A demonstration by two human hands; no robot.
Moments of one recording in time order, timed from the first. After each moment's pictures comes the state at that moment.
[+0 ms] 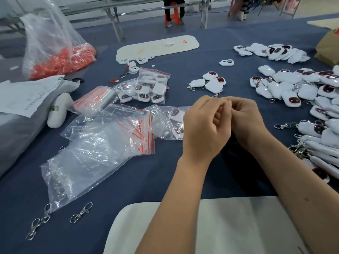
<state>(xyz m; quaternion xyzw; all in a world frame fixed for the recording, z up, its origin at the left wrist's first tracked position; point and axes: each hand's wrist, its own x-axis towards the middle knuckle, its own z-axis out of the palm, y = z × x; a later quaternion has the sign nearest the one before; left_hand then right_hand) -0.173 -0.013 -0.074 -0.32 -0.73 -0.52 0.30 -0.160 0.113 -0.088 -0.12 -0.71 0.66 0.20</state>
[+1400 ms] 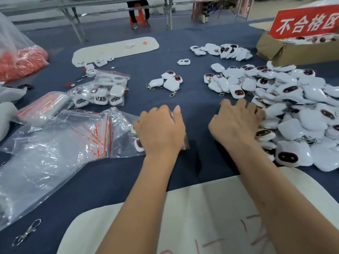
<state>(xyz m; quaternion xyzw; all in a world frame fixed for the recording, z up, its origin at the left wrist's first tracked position) -0.162 0.002 -0.076 -0.17 -0.95 -0.24 0.13 -0.096 0.142 -0.066 -0.43 -0.90 0.03 0.07</state>
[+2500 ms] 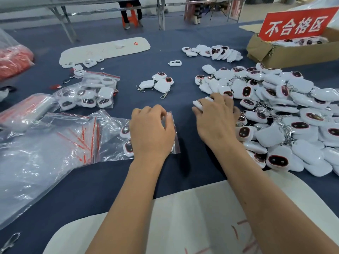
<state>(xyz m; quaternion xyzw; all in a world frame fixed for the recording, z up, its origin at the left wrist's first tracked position) -0.171 0.003 -0.086 -0.24 -0.89 -0.36 0.15 -0.112 0.147 -0.079 -0.34 -0.92 0.11 0.17</state>
